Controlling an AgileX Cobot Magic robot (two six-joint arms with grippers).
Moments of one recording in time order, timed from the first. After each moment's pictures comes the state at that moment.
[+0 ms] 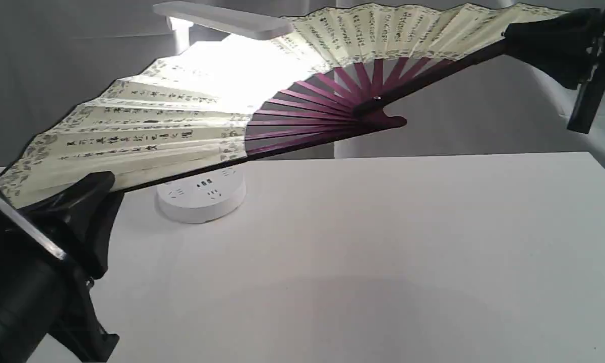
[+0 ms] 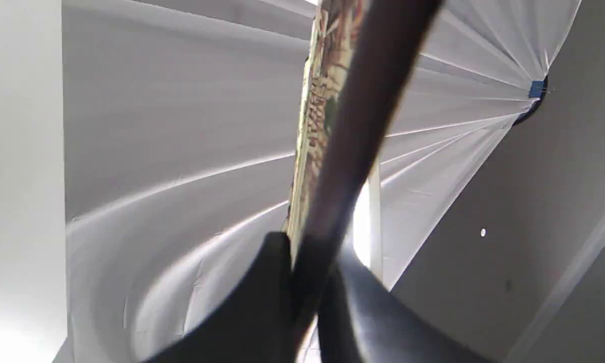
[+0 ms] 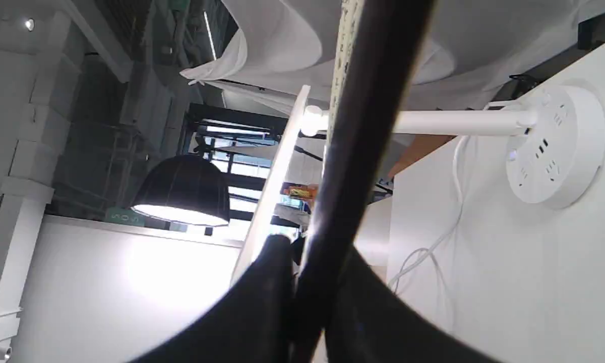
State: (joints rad) left arm -1.06 1.21 -0.43 -1.13 -1.05 -1.07; right arm -0.33 1.82 -1.32 1.67 1.31 -0.61
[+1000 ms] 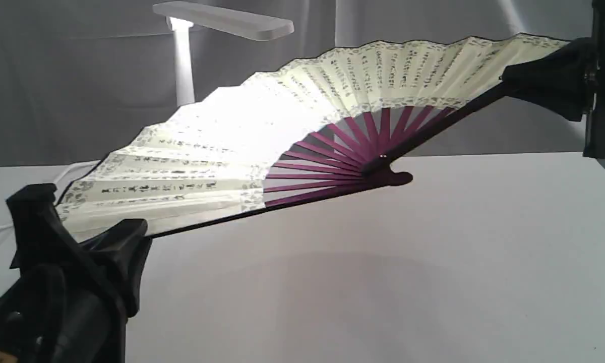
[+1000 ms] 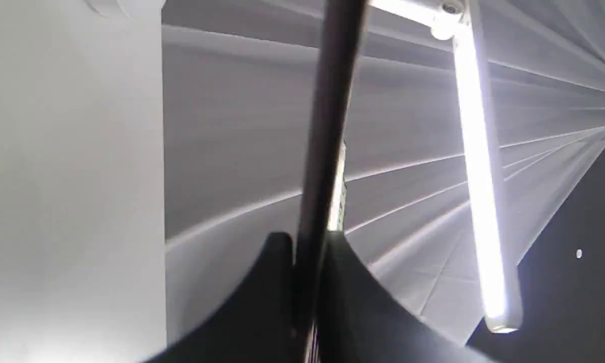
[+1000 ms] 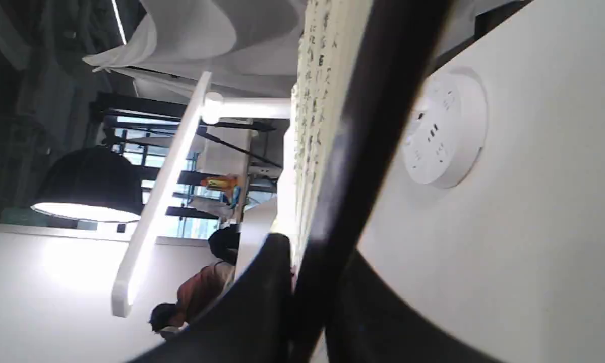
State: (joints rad) left arm -1.06 1.34 -0.43 -1.18 -1.01 -1.06; right arm -0.33 1.82 -1.32 1.49 1.23 -0.60
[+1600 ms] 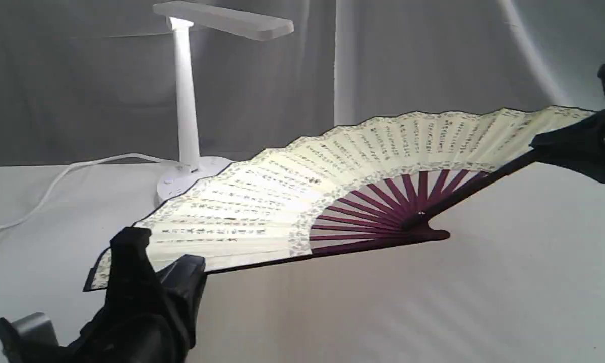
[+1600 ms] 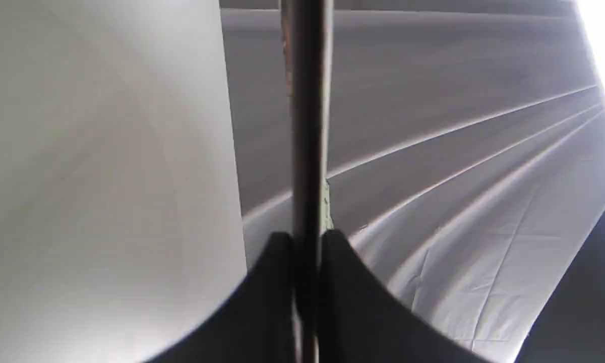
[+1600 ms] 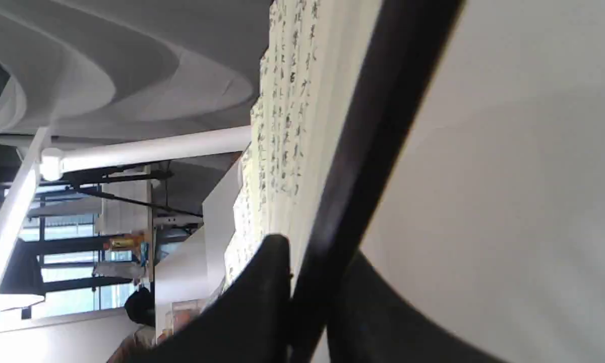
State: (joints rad) left arm -1.06 1.60 -0.44 -1.01 -1.05 -1.19; right arm -0.40 1.82 -1.19 1.35 1.08 -0.56
